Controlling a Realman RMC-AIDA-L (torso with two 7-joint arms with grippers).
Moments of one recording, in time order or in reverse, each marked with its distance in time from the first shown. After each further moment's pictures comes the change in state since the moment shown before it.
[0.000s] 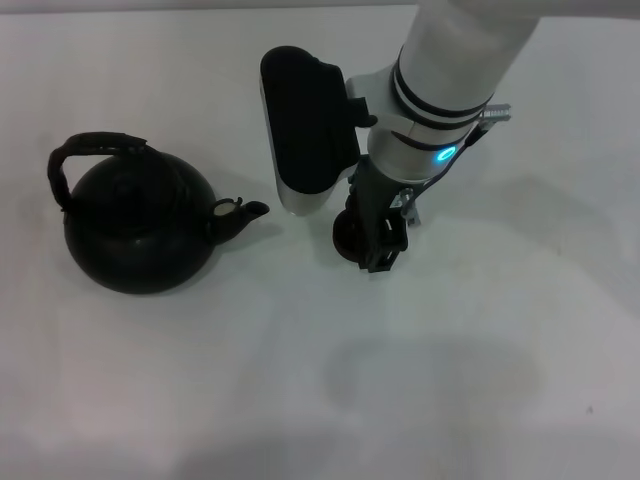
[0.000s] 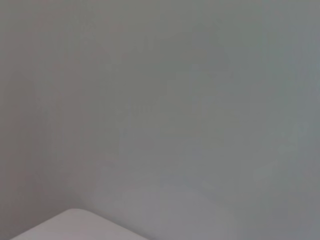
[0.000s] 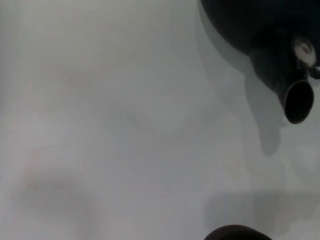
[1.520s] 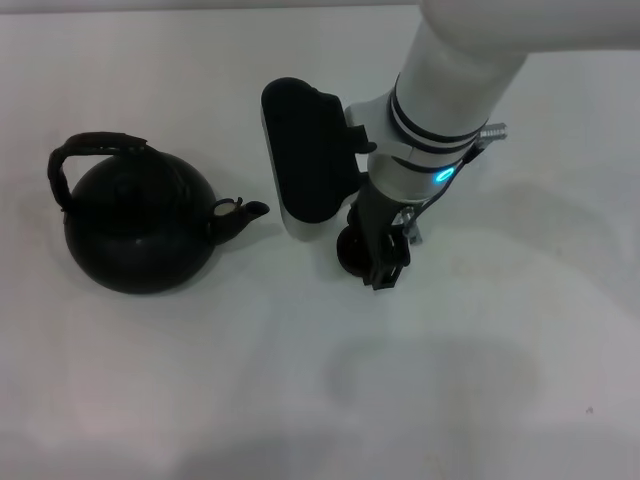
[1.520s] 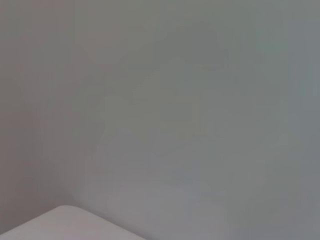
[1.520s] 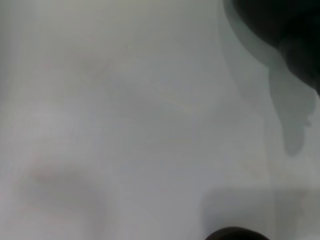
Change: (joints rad) left arm -0.009 0.000 0.000 -0.013 0.003 0.001 0.003; right arm 0.002 0.000 -0.090 0.022 0.041 0.053 -0.002
